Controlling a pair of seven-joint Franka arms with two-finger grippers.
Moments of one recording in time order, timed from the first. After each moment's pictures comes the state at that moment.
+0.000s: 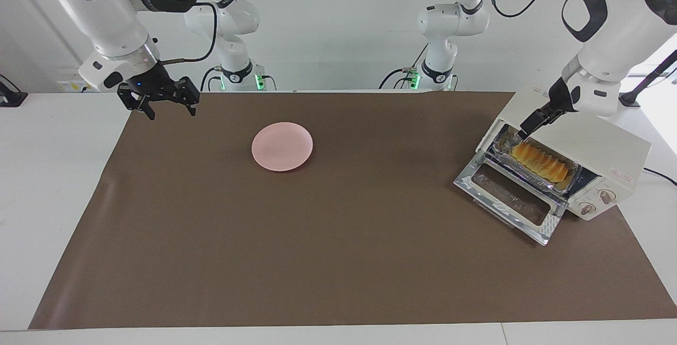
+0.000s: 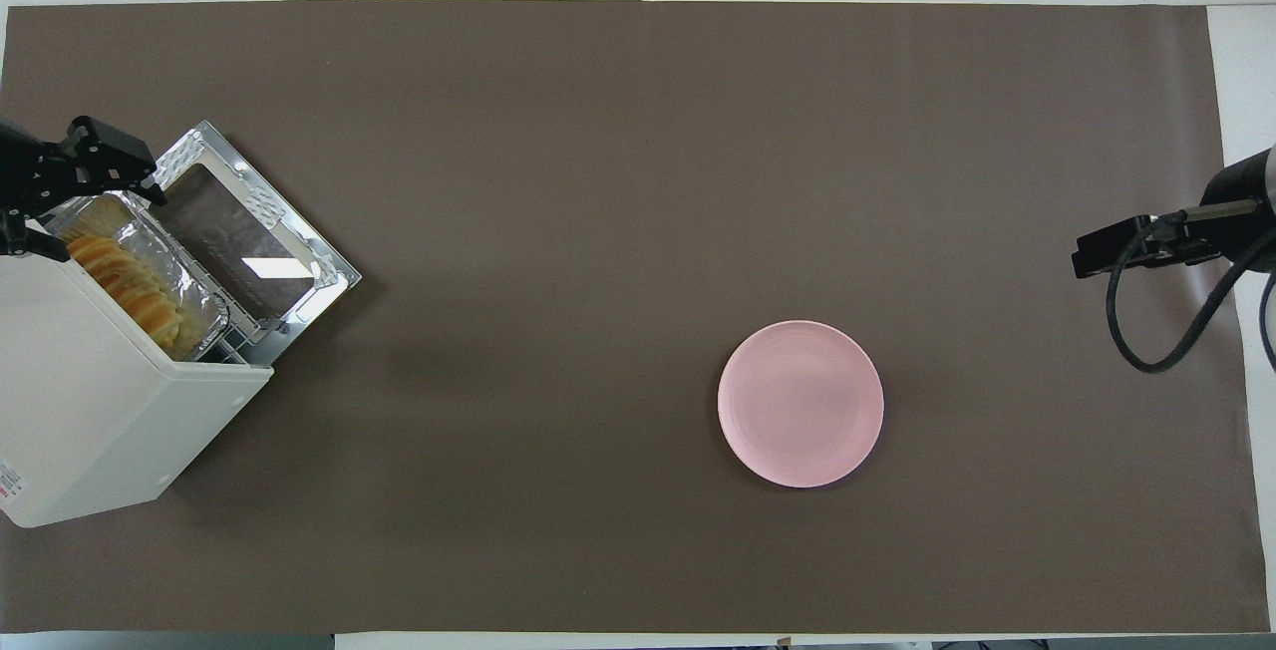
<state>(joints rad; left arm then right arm) -0.05 0.17 0.04 -1.52 -0.02 1.58 -0.56 0.01 -0.03 -0.02 -1.69 0.01 1.59 -0.10</state>
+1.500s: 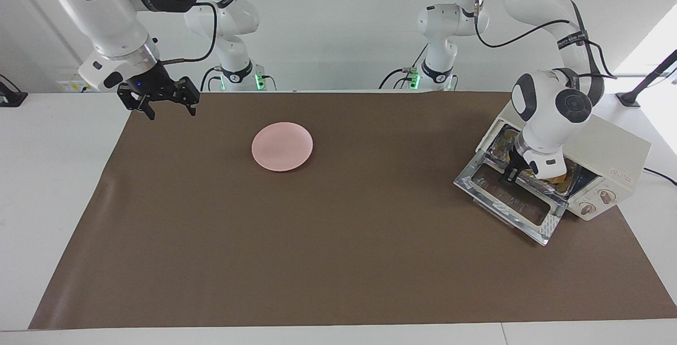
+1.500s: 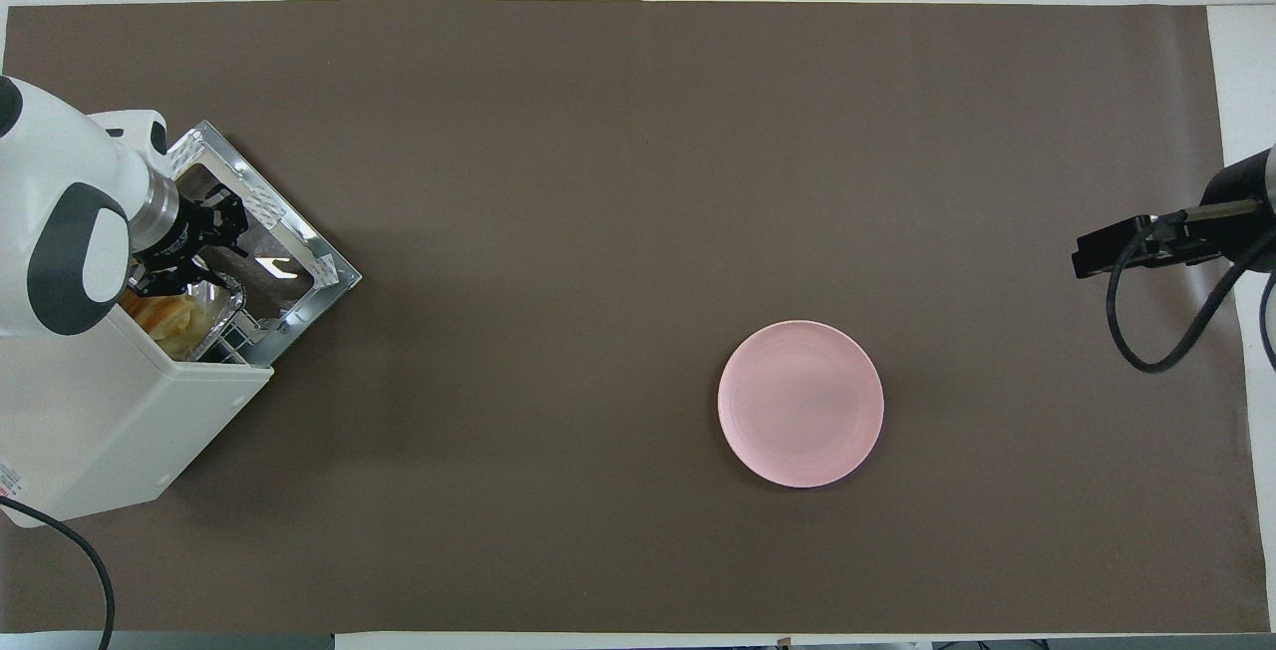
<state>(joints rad) -0.05 0.22 0.03 -1.91 0.09 2.02 -0.86 0.01 -0.03 -0.02 -1.69 0.01 1.59 -0.10</state>
